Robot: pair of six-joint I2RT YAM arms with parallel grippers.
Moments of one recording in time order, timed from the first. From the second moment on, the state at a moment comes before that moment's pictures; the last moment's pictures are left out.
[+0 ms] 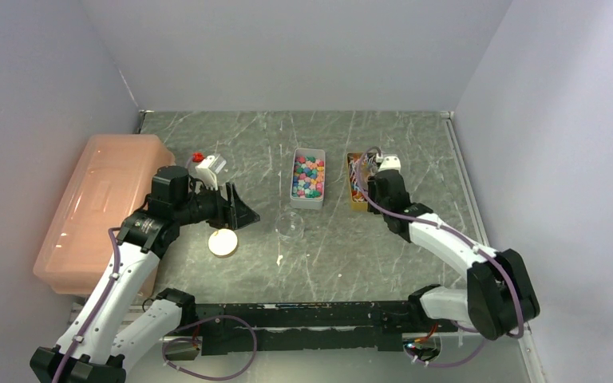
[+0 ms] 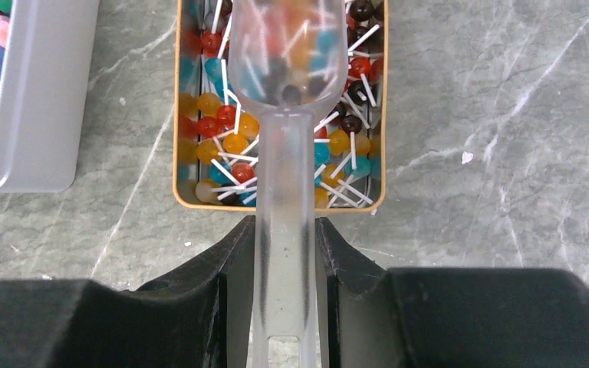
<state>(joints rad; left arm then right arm) -0.30 0.84 0.89 -0.61 0.60 -0.38 0.41 1.27 0.66 -0.08 0.30 0.22</state>
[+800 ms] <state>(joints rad) -0.30 0.83 0.89 -0.62 0.58 -0.38 0.48 0.87 0.63 -0.26 0.29 0.23</state>
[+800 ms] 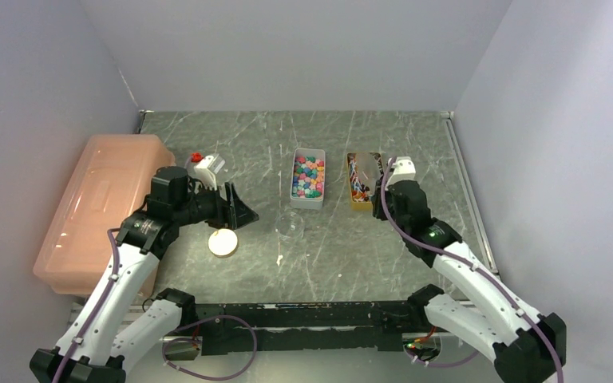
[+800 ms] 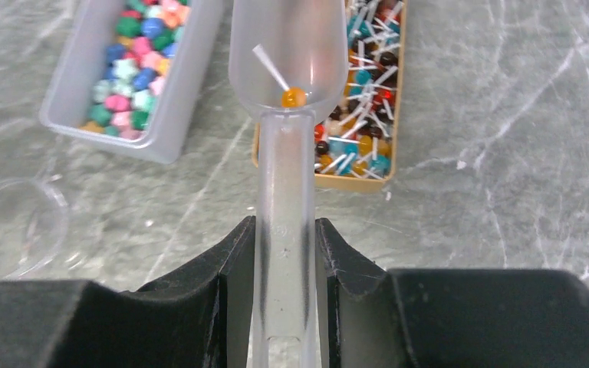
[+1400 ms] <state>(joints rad) -0.30 0.76 0.93 -0.72 0.40 -0.31 0.91 0.84 0.92 -0.61 0.24 0.24</state>
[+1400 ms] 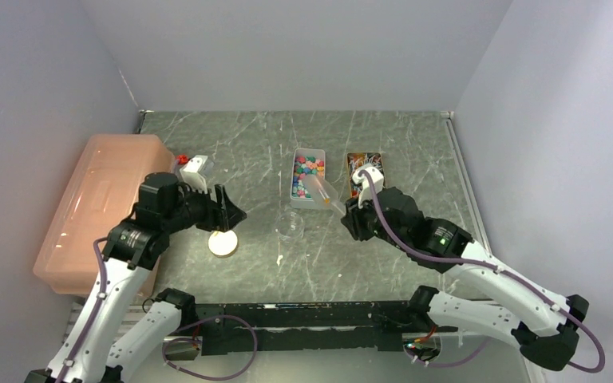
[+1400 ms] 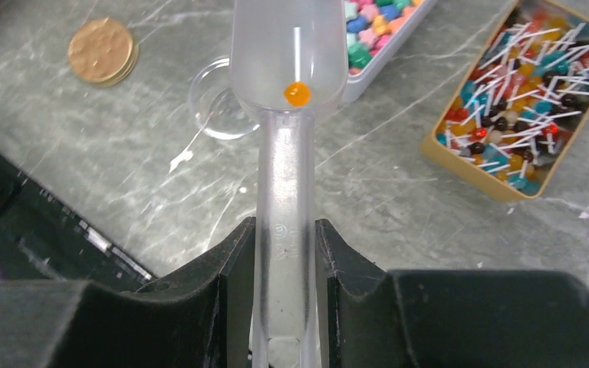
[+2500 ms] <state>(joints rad) -0.30 0.70 0.93 -0.73 0.35 -0.30 1.11 1.28 1.31 -1.14 0.11 0.31</state>
